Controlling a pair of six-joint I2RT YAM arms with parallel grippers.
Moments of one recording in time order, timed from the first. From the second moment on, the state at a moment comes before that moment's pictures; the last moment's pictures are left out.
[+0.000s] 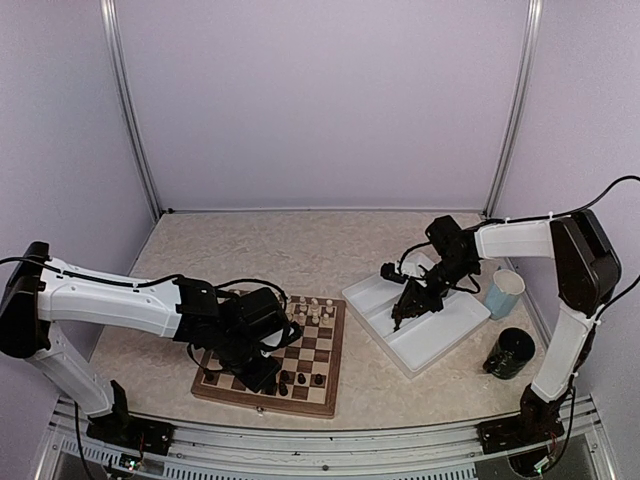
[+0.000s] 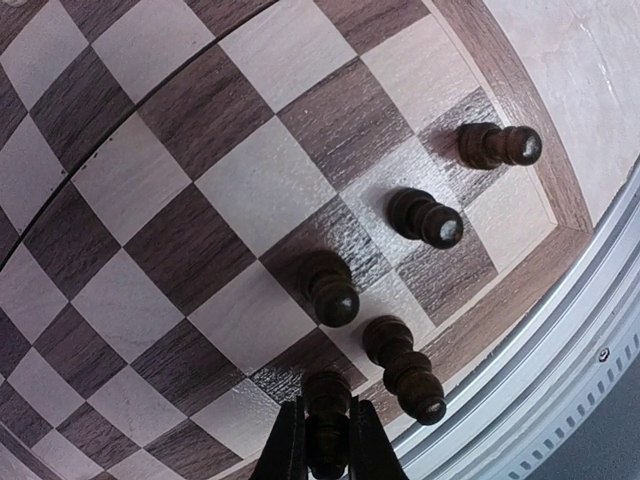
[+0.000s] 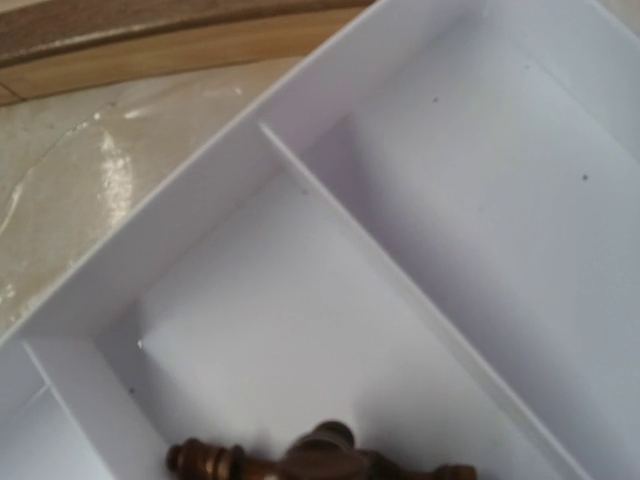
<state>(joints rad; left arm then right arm) -1.15 1.54 0.97 -0.71 0.04 -0.39 0.39 1.82 1.15 -0.60 -0.60 -0.93</state>
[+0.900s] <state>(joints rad) -1.16 1.54 0.97 -0.72 -0.02 -0.42 0.39 1.82 1.15 -0.61 -0.61 -0.93</state>
